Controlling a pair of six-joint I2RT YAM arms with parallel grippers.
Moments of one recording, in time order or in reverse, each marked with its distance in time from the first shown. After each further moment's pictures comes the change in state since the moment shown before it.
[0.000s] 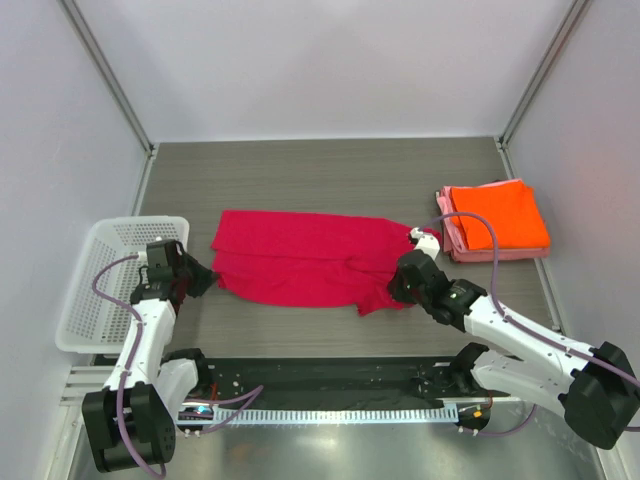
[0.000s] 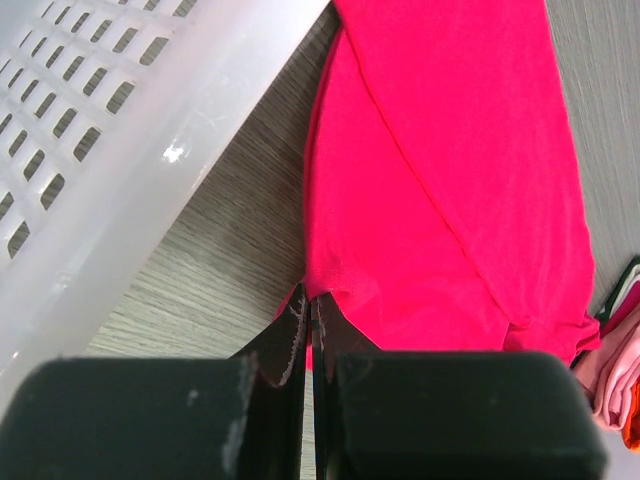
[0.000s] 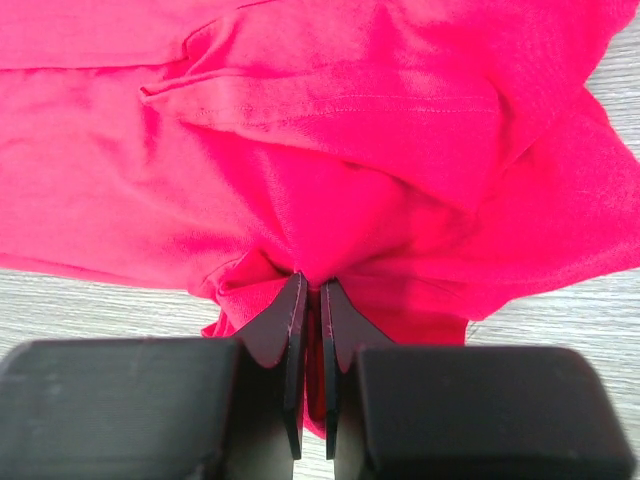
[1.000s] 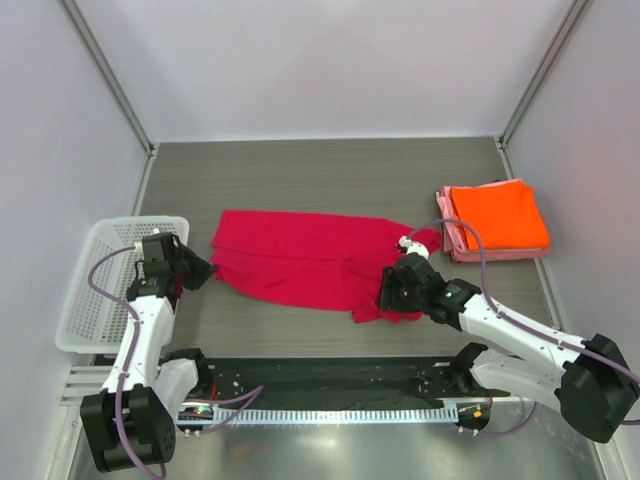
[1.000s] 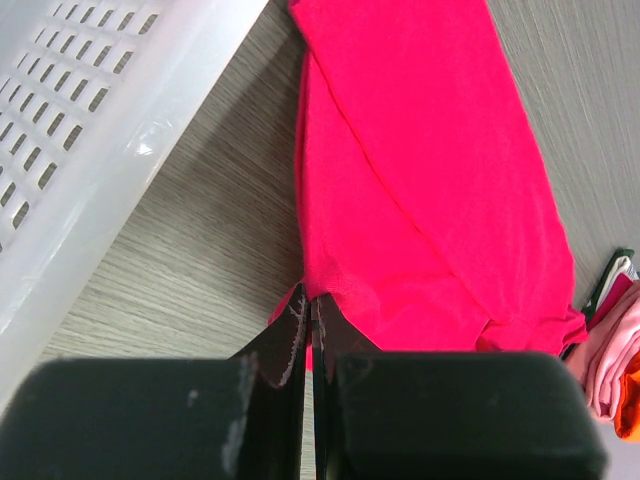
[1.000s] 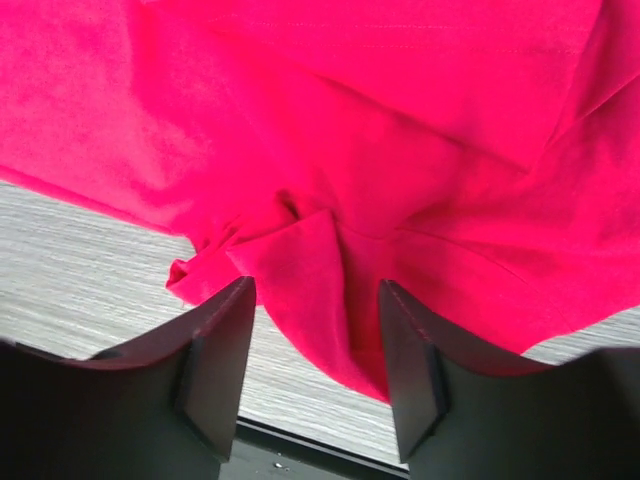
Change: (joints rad) left arm 0.000 0.001 0.066 -0.021 0.009 0.026; right arm 0.000 0.048 -0.018 -0.035 -0.166 -0.058
